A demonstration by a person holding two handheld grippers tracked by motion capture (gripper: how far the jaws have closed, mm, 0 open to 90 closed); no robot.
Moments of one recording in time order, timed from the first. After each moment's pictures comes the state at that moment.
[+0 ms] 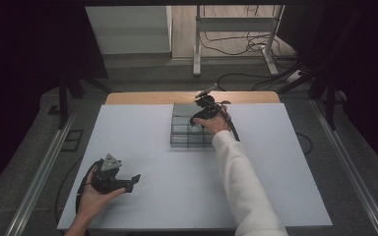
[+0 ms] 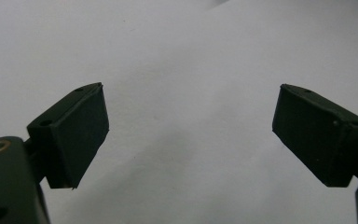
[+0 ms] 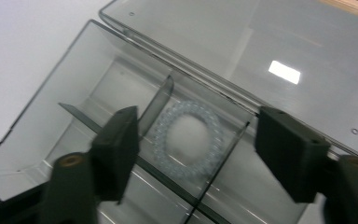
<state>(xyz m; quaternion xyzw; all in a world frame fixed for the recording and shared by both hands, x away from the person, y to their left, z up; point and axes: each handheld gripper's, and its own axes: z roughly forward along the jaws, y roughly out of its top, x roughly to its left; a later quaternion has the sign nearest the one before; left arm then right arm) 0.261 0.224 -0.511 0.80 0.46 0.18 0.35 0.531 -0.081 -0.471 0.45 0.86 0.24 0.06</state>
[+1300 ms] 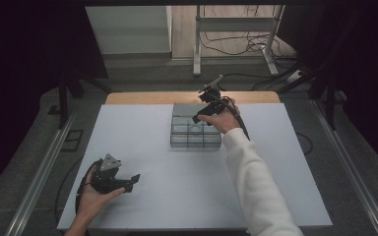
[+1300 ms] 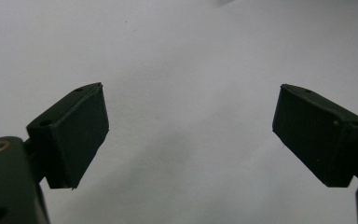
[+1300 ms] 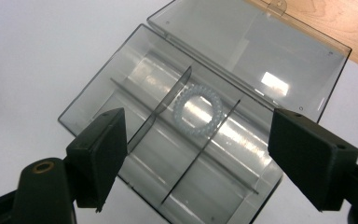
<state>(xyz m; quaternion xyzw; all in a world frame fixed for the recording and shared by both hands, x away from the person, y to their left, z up) 0.260 0.226 -0.510 0.79 0.47 0.18 0.35 0.495 -0.093 -0.408 0.40 0.88 0.24 0.08</state>
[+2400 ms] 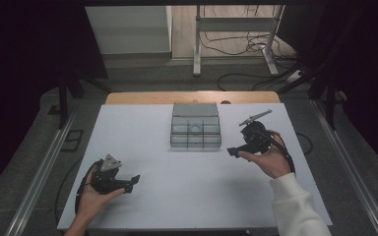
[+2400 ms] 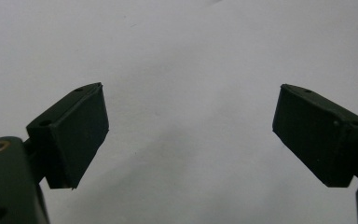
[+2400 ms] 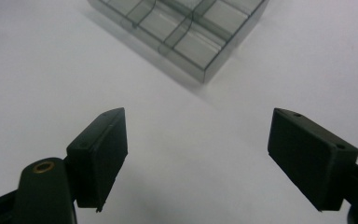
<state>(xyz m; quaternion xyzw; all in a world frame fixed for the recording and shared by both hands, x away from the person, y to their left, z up) 0.260 0.226 -0.512 0.80 0.46 0.18 0.34 0.375 -0.209 -0.406 0.39 0.88 0.27 0.10</state>
